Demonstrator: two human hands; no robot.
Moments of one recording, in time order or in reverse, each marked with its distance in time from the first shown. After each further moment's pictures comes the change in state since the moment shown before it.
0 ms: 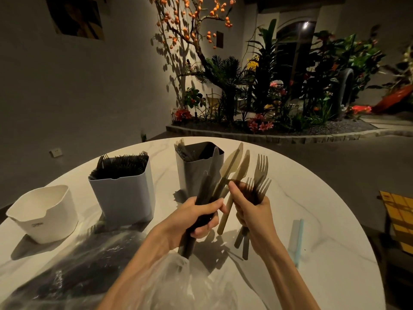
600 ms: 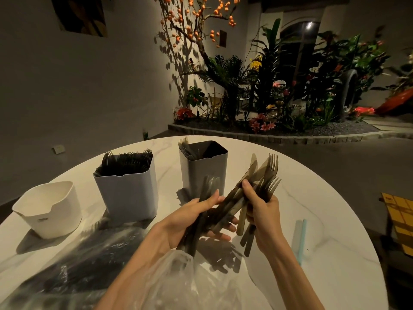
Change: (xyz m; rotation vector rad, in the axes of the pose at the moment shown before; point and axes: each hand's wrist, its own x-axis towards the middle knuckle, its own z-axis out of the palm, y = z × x) left_hand -0.005 0.004 0.003 -0.035 0.007 -0.061; right_hand 0.004 0.001 0.000 0.041 0.111 0.003
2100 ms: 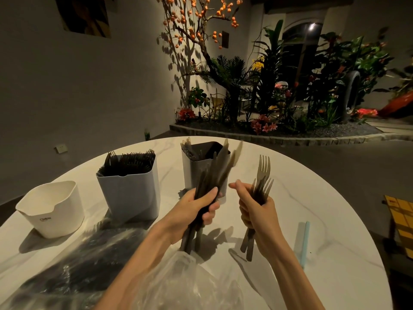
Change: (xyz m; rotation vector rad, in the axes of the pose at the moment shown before) left_hand 0.005 -0.003 -0.012 -0.112 0.108 0.191; right_hand -0.007 -0.004 0.001 -0.054 -0.203 -0.014
